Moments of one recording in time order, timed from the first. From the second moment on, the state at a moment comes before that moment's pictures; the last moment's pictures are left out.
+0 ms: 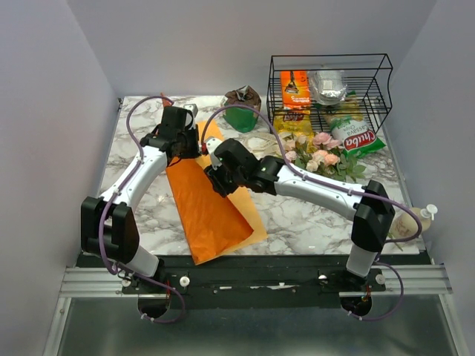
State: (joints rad) left arm -0.26 1.52 1.25 -0.52 0.13 -0.28; right arm 1.03 1.79 1.54 -0.49 0.07 0.11
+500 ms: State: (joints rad) left arm -0.29 1.48 1.69 -0.82 0.47 0.35; right arm 0.67 1.26 1.07 -0.29 -0.13 0.16
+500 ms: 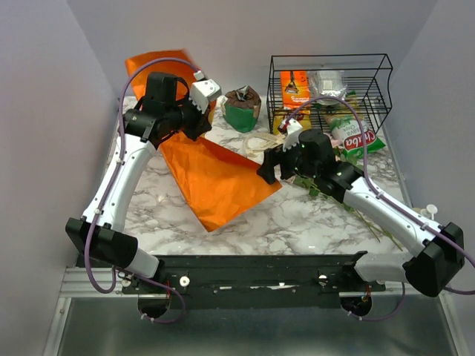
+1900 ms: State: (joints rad) left arm -0.58 1.88 2.36 -0.94 0.39 0.21; right arm 0.52 0.75 1.27 -0.40 -0.21 0.11
